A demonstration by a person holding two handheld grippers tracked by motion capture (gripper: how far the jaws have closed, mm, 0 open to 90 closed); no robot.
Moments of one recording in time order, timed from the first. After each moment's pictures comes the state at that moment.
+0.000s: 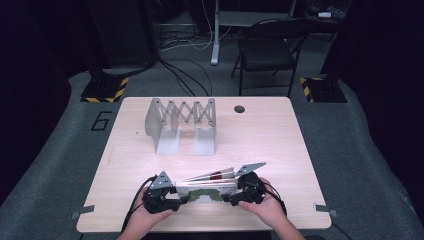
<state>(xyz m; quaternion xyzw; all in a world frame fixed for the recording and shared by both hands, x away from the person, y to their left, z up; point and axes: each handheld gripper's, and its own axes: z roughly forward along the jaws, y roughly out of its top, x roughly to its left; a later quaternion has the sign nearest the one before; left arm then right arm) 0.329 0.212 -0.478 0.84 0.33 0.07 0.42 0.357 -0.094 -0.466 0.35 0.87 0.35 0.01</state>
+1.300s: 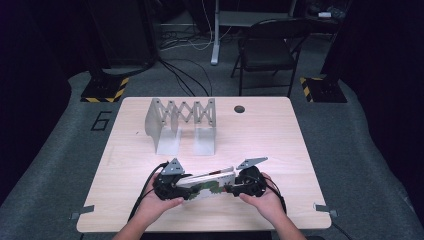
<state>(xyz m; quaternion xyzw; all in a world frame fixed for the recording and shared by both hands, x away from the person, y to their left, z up) 0.355 0.183 -0.444 0.85 0.30 0.06 0.42 0.374 -0.098 -0.468 0.38 0.85 0.36 0.03</state>
